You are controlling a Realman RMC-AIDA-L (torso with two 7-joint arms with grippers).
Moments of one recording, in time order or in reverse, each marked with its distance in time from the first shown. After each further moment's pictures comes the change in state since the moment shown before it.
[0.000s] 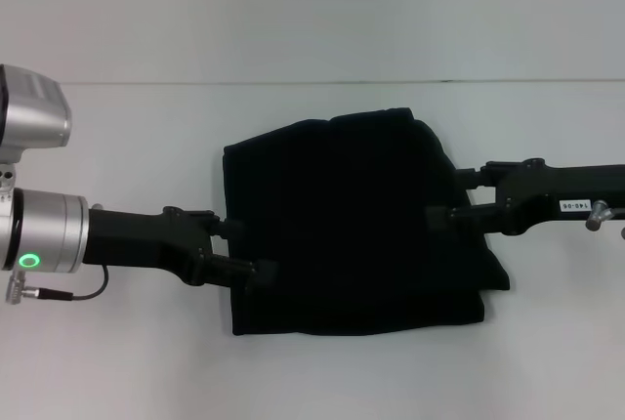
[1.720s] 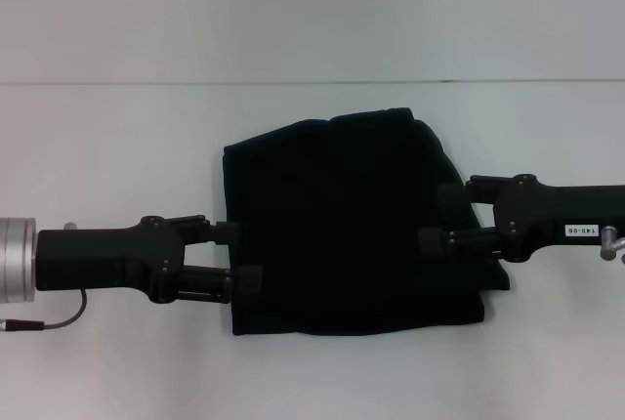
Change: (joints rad) left arm 0.056 0.044 -0.118 -0.106 -0.120 0.208 0.118; right arm -0.018 -0.028 0.012 0.107 0.111 -0.121 -0.146
